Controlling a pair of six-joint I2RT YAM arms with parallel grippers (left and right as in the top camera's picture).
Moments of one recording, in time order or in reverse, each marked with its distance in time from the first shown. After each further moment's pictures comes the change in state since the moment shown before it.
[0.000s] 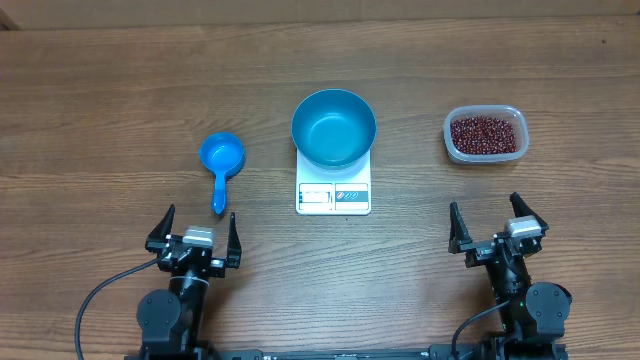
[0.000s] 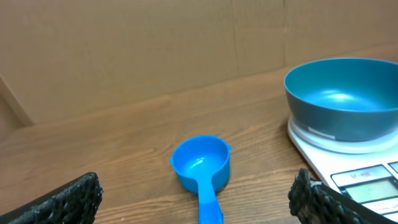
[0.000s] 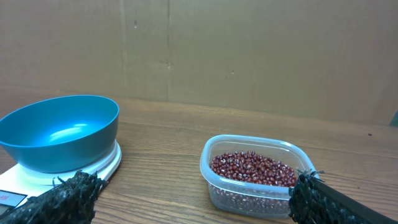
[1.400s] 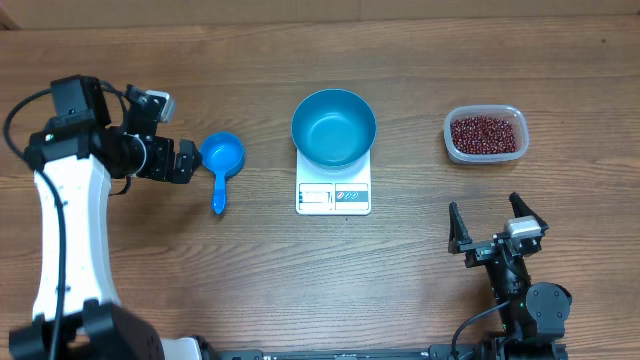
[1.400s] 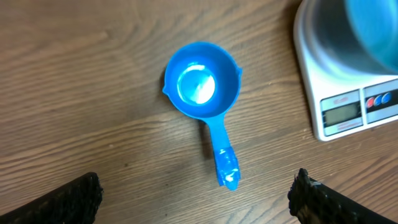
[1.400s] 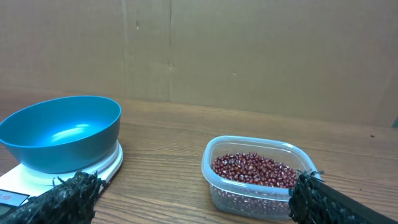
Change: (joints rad) left arm 0.273 1.554 1.325 -0.910 0.277 0.249; right arm 0.000 -0.001 0.000 0.003 -0.008 -0.001
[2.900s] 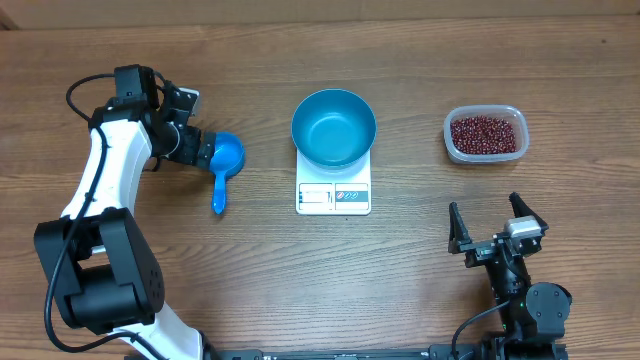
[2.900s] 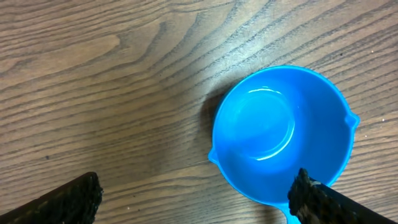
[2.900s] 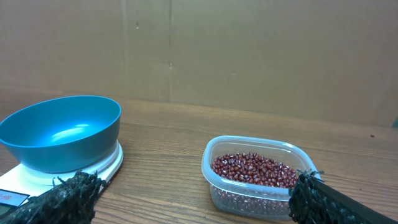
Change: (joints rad) left arm -0.115 0.289 0.001 0.273 -0.226 -0.070; right arm 0.000 0.000 0.000 0.000 0.000 0.000
